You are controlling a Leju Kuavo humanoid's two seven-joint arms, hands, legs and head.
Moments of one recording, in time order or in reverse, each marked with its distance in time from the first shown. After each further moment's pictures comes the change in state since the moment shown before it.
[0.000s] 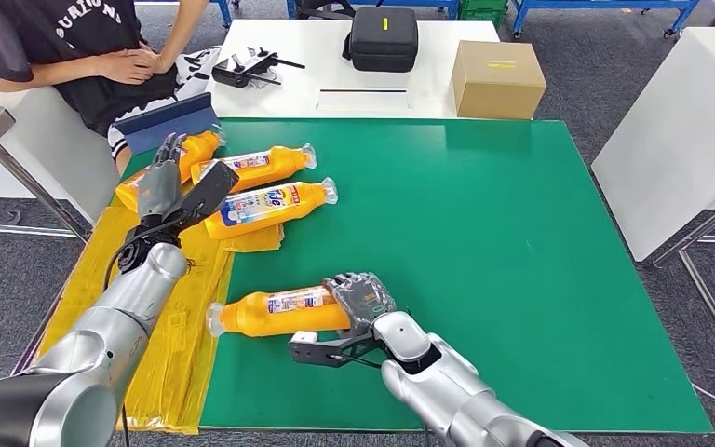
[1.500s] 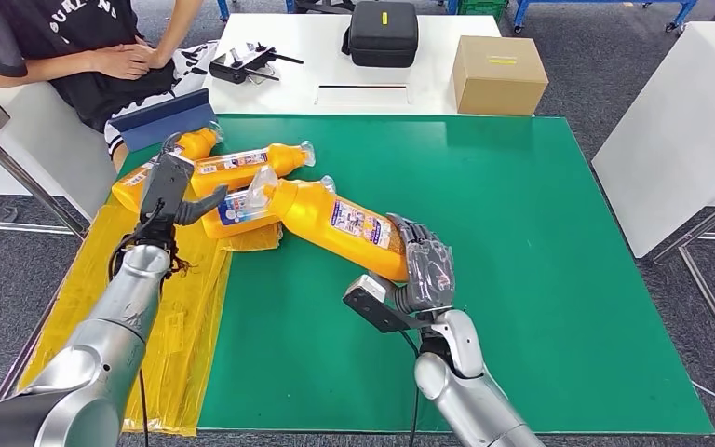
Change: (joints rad) left arm 0.068 -0.002 0.059 -0.142 0.478 -0.265 -0.213; right arm 0.208 -0.046 -0.328 -0.414 -0.224 -0.511 -0.205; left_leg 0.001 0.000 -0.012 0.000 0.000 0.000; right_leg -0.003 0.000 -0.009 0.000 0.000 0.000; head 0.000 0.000
